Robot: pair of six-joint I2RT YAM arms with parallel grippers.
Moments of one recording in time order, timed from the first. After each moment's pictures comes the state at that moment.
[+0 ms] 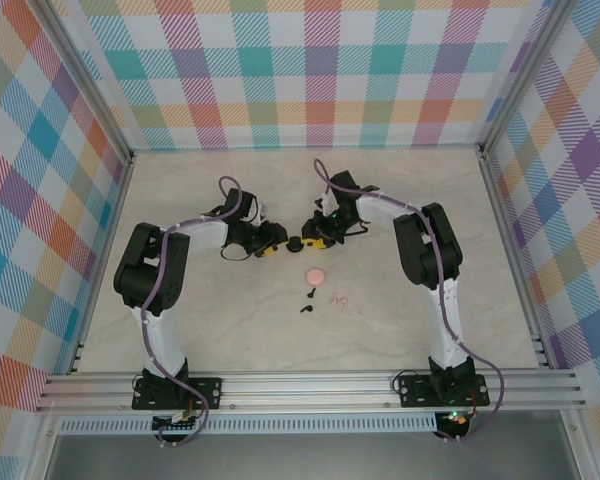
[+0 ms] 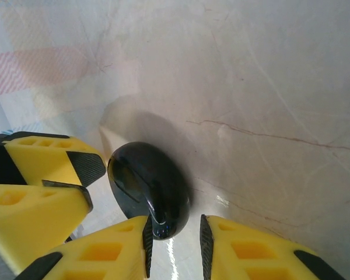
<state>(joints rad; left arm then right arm) -0.32 1.93 1.14 -0.22 0.55 -0.70 0.46 2.26 1.63 -0.60 -0.73 0.55</state>
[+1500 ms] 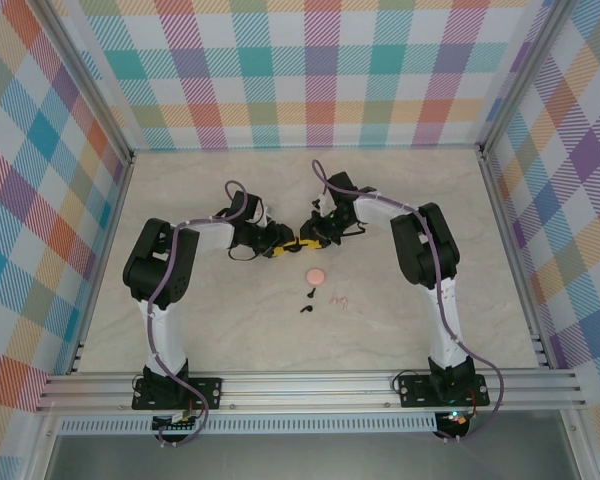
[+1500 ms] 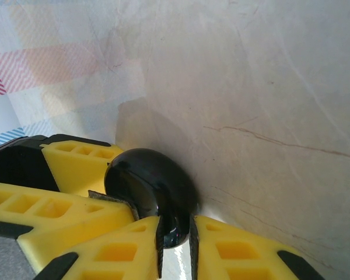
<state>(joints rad) -0.35 2.00 1.15 -0.10 0.65 -0.81 0.47 2.27 1.64 -0.58 -0.76 0.58</state>
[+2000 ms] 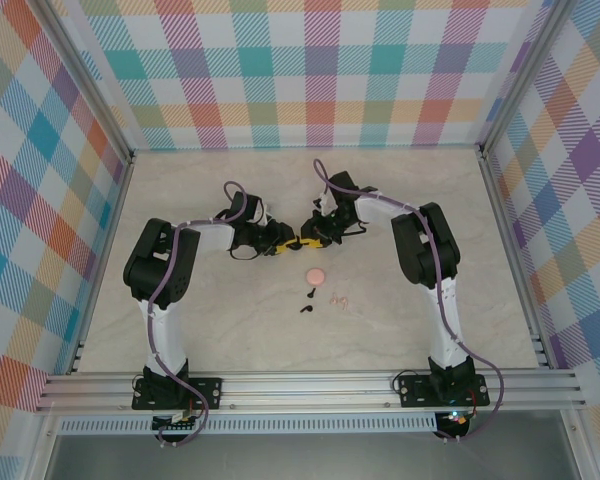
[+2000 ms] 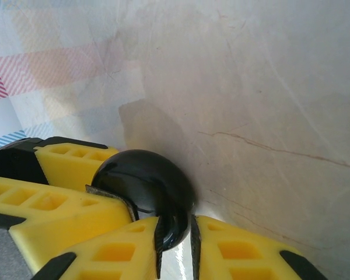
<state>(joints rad) -0.35 2.01 1.13 -0.01 0.65 -0.87 0.47 2.27 1.64 -0.57 -0.76 0.58</state>
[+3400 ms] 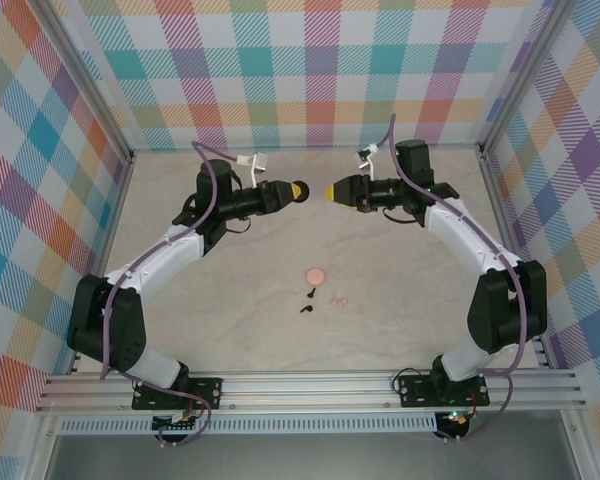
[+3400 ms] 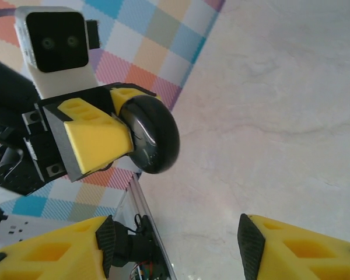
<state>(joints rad) -0.39 1.51 1.11 0.16 0.73 -0.72 0.30 1.59 1.31 -0.31 -1.03 0.48</state>
